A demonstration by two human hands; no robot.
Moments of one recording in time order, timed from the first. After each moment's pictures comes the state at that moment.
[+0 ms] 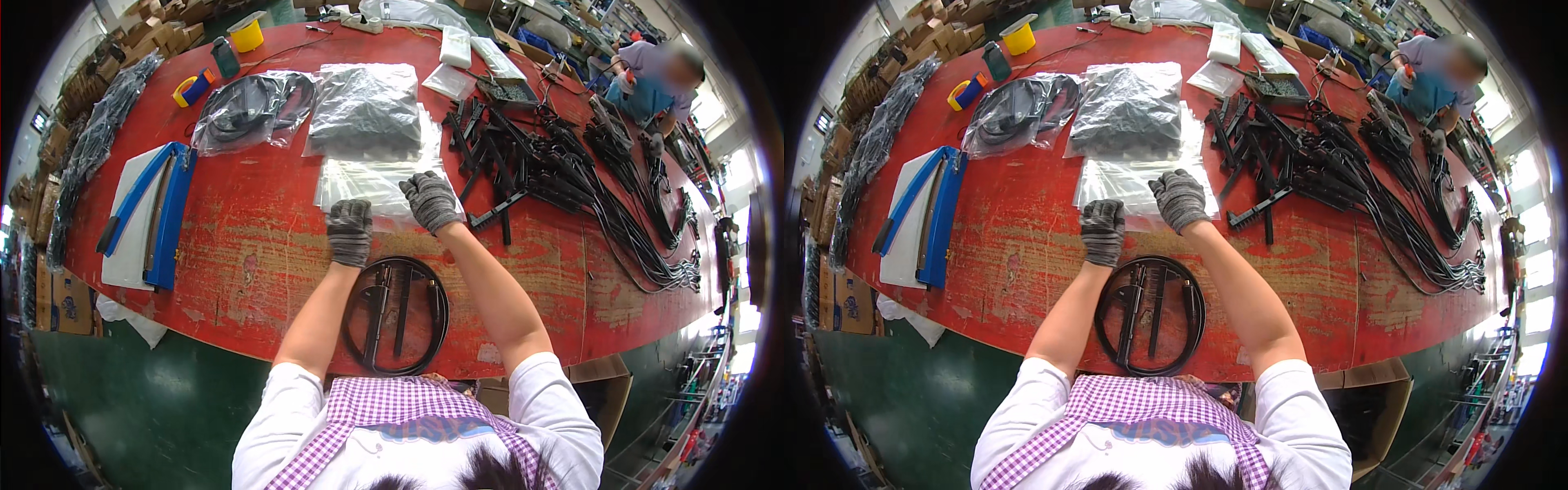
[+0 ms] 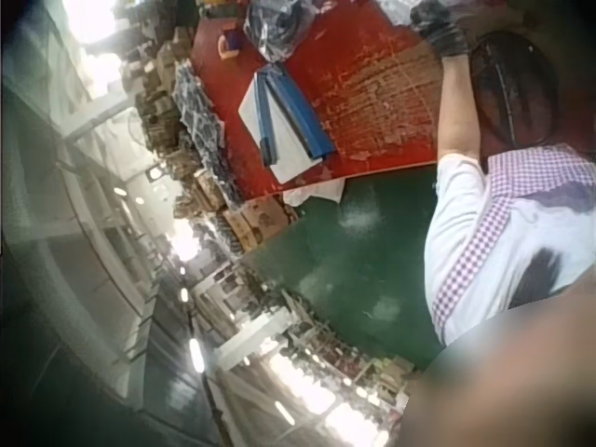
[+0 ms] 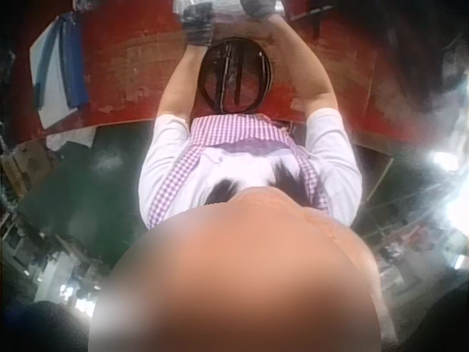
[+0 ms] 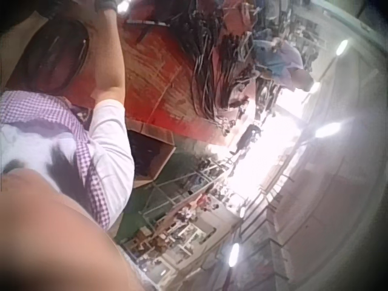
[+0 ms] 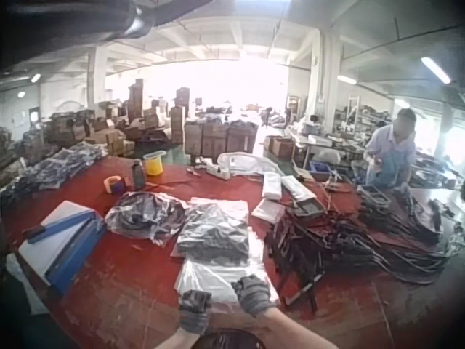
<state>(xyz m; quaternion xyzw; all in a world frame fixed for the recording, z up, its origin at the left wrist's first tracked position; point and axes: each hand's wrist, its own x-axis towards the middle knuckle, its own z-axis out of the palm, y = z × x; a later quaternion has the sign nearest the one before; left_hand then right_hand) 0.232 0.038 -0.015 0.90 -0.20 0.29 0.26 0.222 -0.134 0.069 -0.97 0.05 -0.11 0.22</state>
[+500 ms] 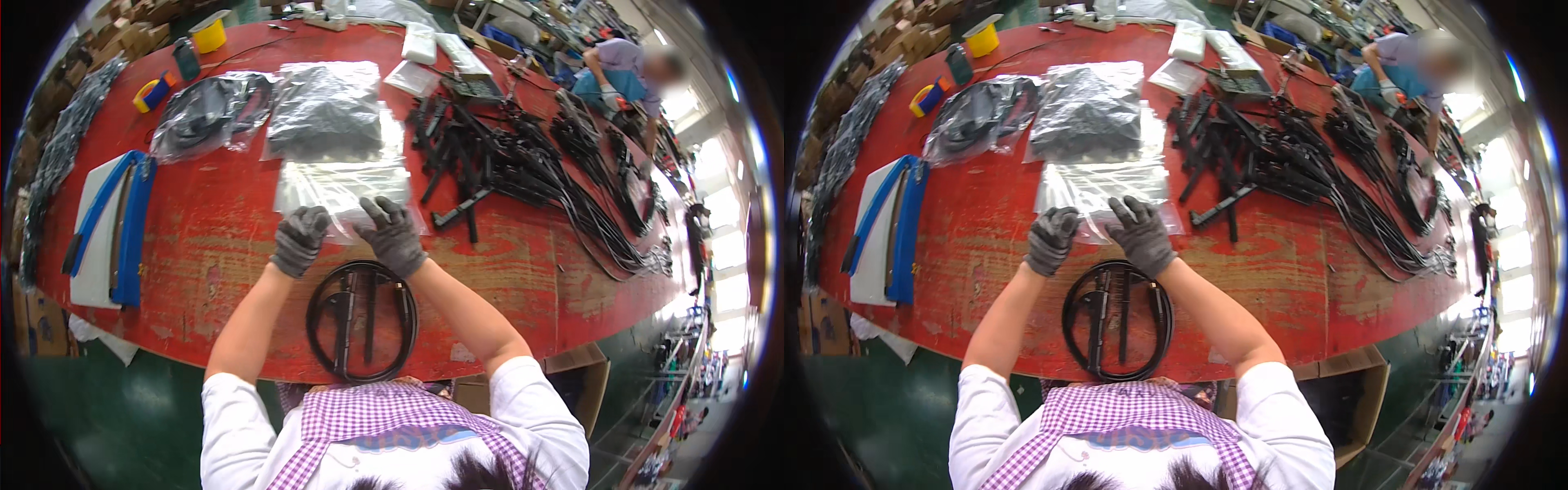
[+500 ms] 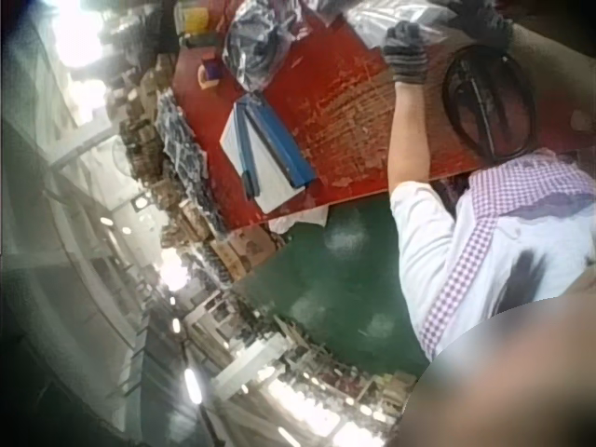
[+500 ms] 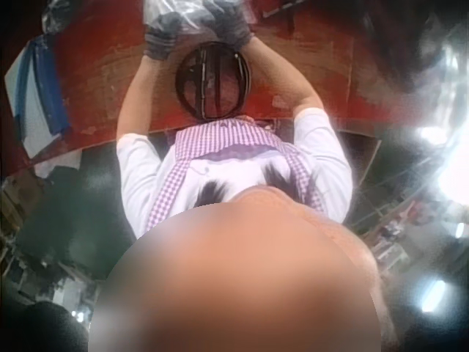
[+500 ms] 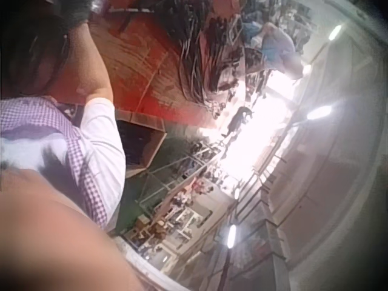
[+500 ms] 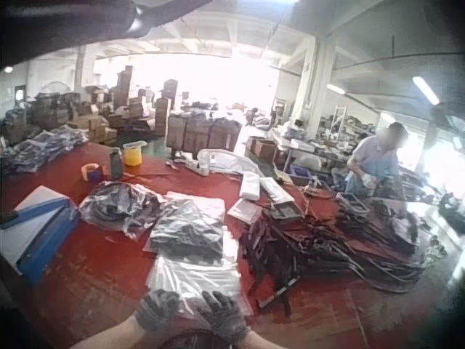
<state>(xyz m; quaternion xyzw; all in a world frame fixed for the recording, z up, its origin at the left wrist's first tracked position) 0.249 0.070 0.015 0.80 -0.44 0.32 0.23 0.168 -0.137 0.028 -0.94 -0.21 -0.28 0.02</state>
